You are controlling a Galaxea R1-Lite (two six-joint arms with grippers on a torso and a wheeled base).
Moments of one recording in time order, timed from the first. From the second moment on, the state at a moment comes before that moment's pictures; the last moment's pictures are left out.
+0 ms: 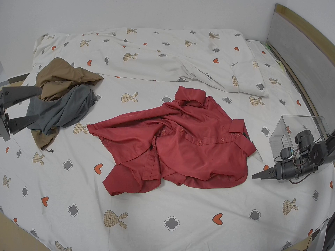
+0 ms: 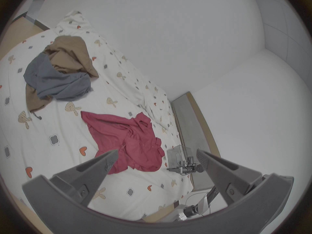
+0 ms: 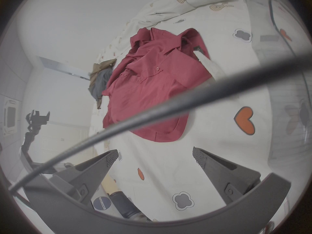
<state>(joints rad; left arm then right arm) 0.20 1.15 -1.00 0.13 -0.88 -0.53 -0.11 1.94 -0.76 -0.09 0.82 -0.07</state>
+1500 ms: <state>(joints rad) 0.24 1.07 -0.87 -0.13 -0.97 -0.54 0.04 2.17 -0.72 -0.47 0.74 0.04</state>
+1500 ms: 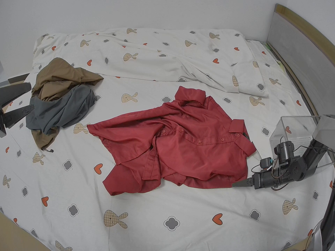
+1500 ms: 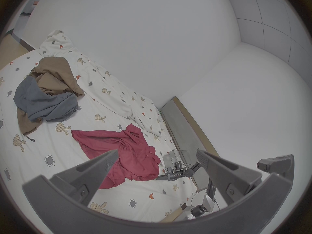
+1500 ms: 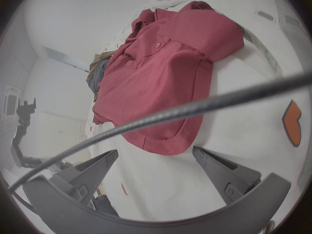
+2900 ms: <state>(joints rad) 0.24 1.08 -0.87 -0.13 -0.97 -0.54 0.09 2.02 -0.60 -0.60 0.70 0.25</state>
